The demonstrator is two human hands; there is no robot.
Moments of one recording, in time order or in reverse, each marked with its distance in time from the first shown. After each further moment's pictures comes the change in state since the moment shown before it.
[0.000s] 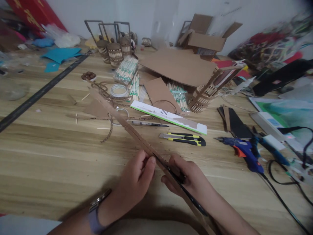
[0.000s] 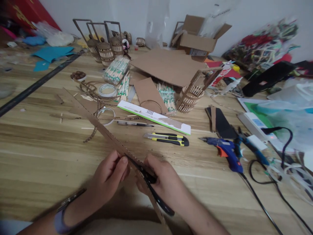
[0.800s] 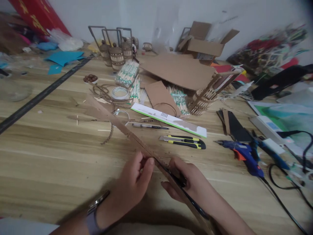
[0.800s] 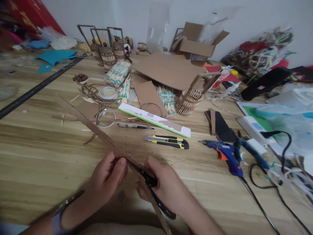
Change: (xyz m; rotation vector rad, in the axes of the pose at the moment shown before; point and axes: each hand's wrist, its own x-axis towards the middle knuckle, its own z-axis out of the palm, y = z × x) left_hand -0.001 -0.006 -0.002 -0.107 0.037 -0.030; right_hand 0.000 -0.002 -0.005 -0.057 -0.033 0.026
